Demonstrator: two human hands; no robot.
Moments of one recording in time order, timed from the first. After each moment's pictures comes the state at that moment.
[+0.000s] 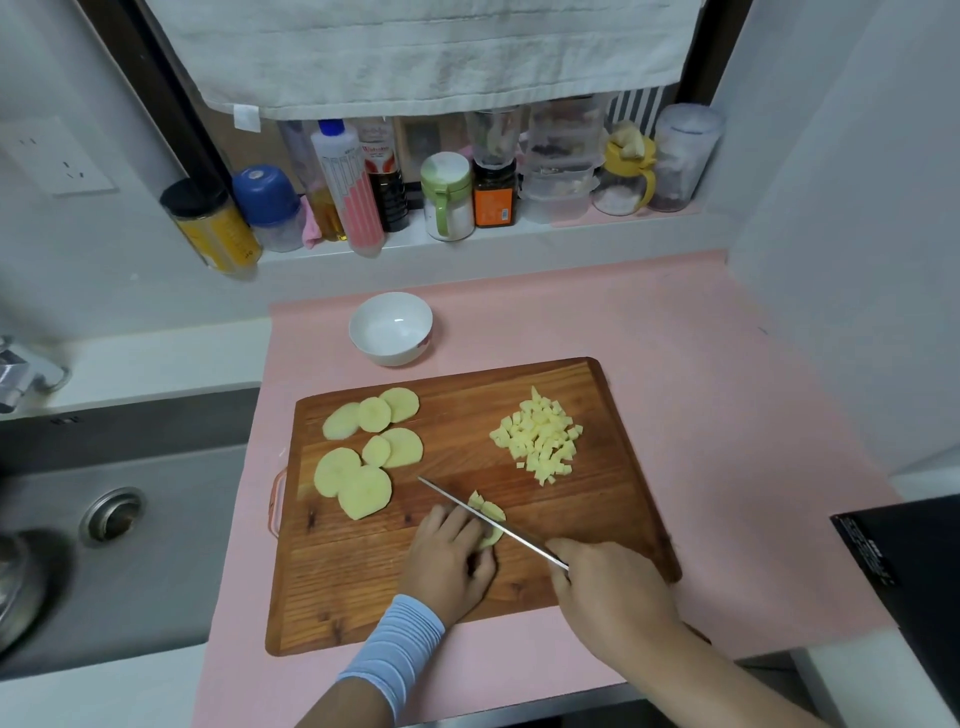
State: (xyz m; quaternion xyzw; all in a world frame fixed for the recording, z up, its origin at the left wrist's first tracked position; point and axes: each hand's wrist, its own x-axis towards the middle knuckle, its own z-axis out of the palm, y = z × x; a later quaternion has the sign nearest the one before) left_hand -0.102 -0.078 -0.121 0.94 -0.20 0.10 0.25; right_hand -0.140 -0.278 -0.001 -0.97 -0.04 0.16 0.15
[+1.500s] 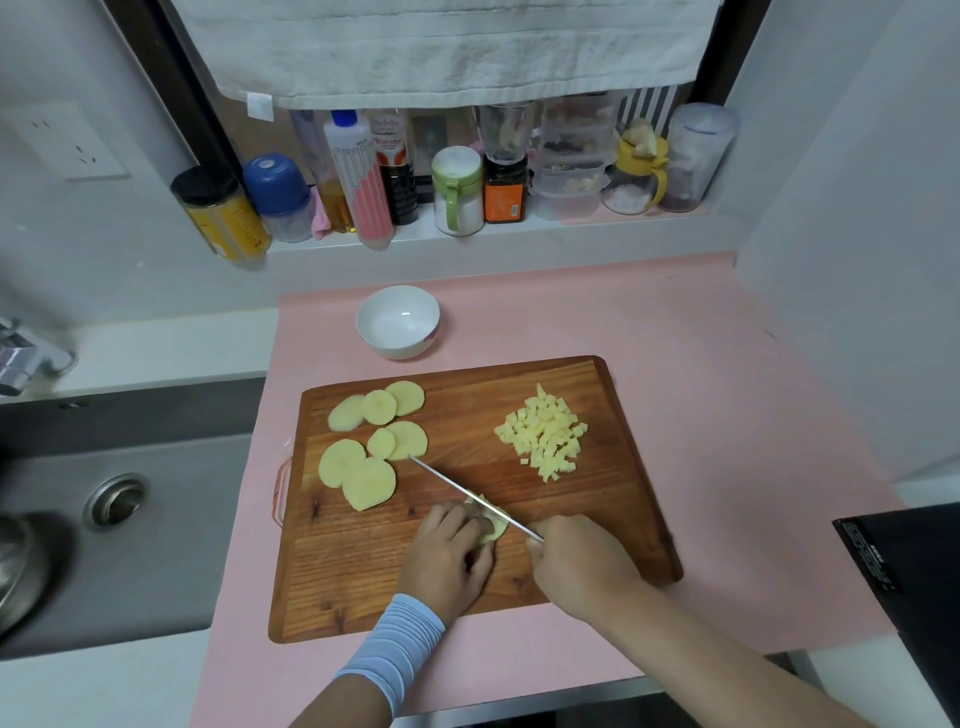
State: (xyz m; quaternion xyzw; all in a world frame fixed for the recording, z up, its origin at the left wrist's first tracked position) left_hand -0.105 -0.073 -0.132 0.93 -0.20 0.13 0.28; right_hand -0.109 -0.259 -0.022 -0.95 0.00 0.24 0.19
